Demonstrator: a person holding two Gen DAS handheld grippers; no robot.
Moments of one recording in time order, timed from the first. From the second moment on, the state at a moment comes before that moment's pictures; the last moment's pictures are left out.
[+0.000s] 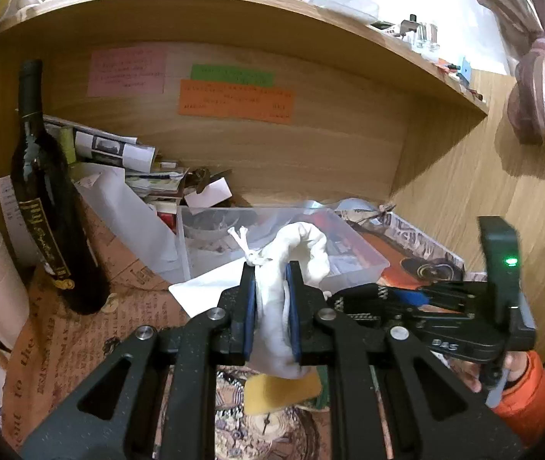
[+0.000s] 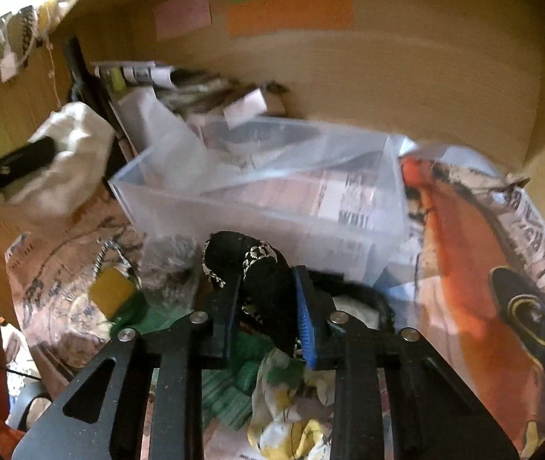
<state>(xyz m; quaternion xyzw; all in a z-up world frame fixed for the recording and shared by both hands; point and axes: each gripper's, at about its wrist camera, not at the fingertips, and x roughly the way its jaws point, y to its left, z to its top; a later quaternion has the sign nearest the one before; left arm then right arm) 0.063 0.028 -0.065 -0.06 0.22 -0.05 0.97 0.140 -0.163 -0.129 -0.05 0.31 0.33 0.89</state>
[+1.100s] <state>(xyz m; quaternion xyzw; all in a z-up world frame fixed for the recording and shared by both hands) 0.204 0.028 -0.078 -0.06 0.30 -0.03 0.95 0.201 -0.154 -0.065 0.00 0.23 0.31 0.92</state>
